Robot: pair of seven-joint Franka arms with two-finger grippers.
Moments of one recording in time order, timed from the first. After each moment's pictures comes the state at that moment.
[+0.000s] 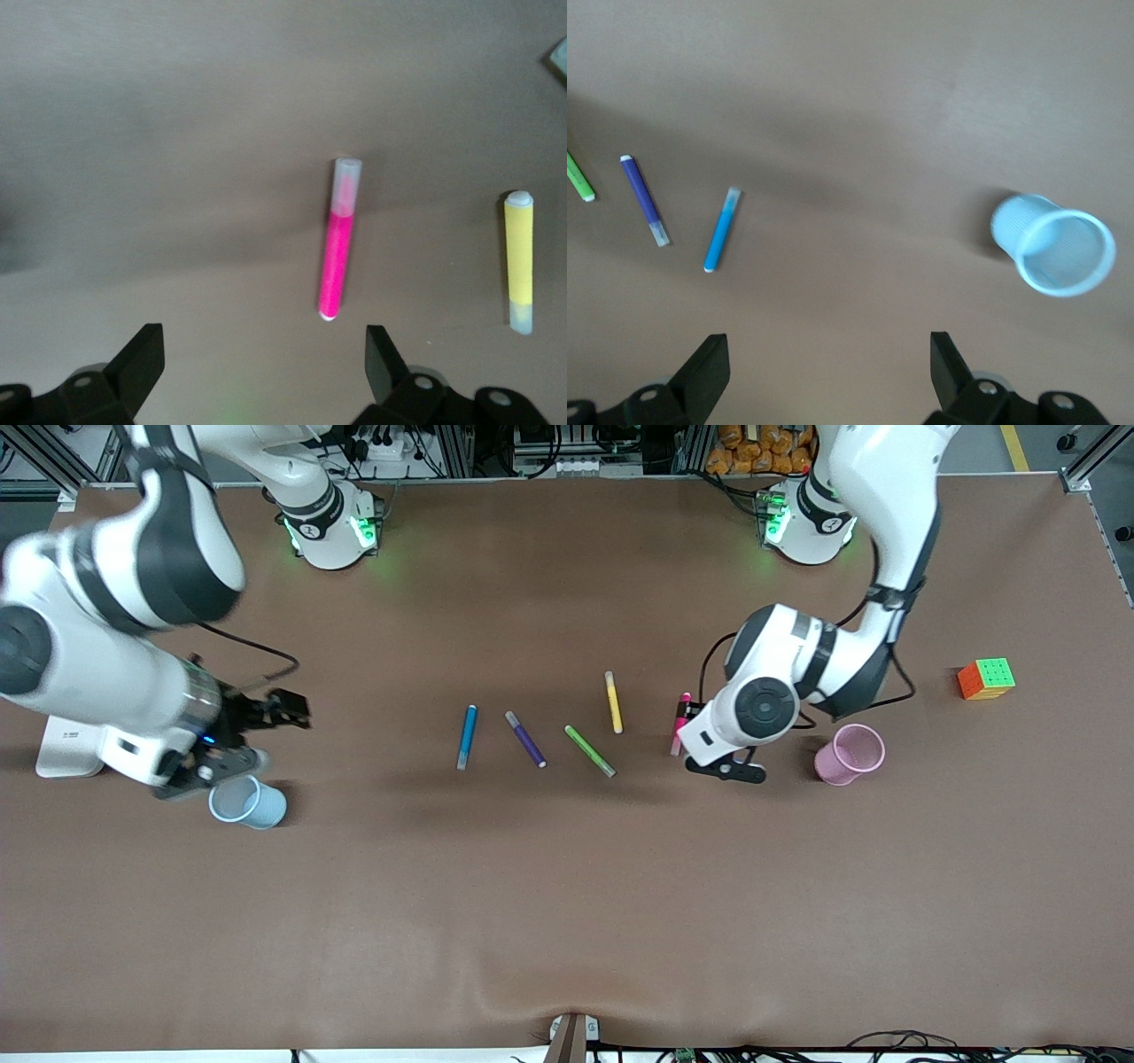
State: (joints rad) left arm -0.47 0.48 -0.05 -1.82 -0.06 1.96 -0.25; right arm 0.21 0.30 -0.02 -1.56 0.11 1.69 -0.15
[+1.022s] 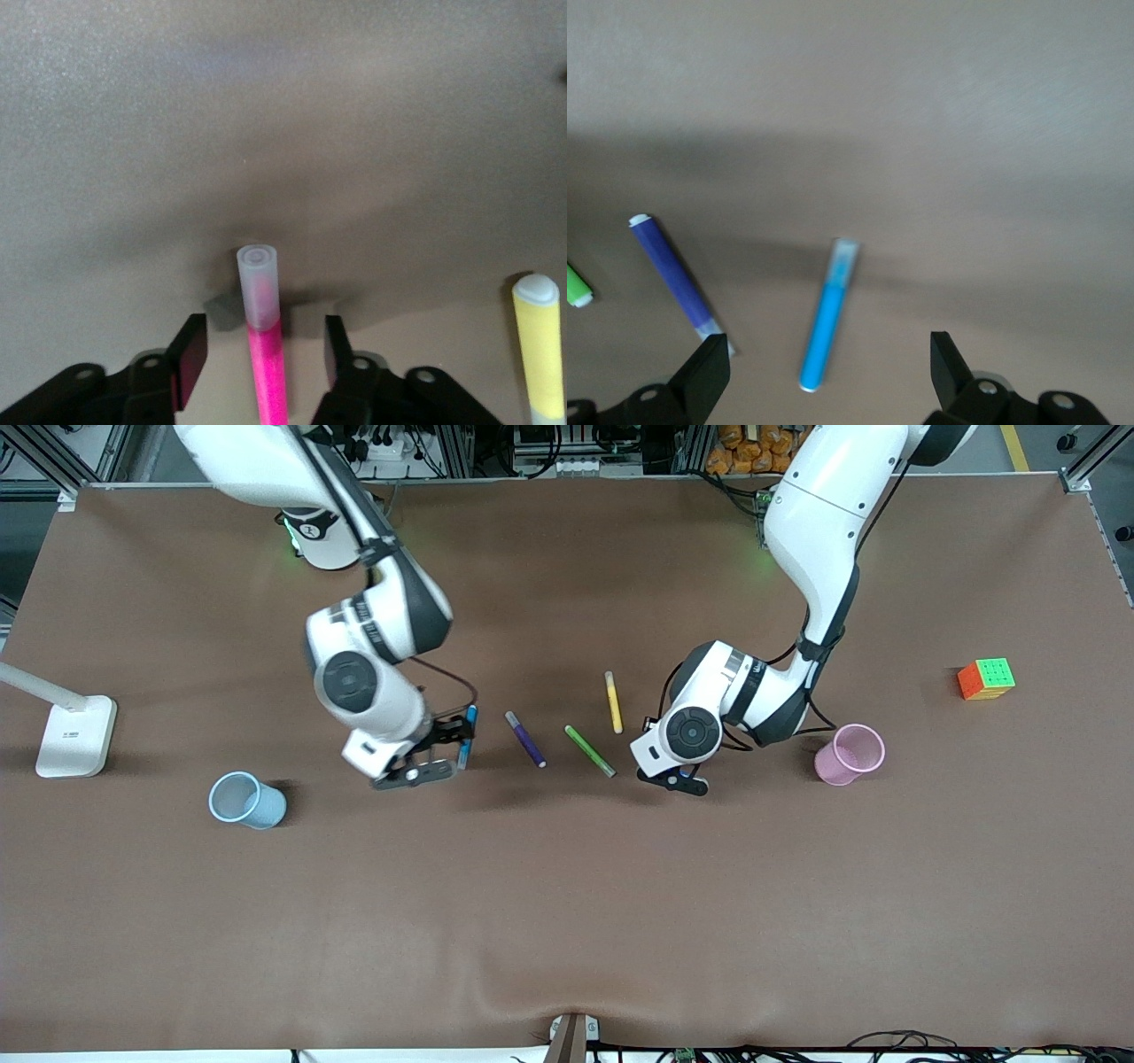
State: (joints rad) left arm -0.53 0.68 -0.05 -1.72 -0.05 2.05 -0.25; right arm 0.55 0.43 -0.02 -1.89 0.12 2.23 0.31
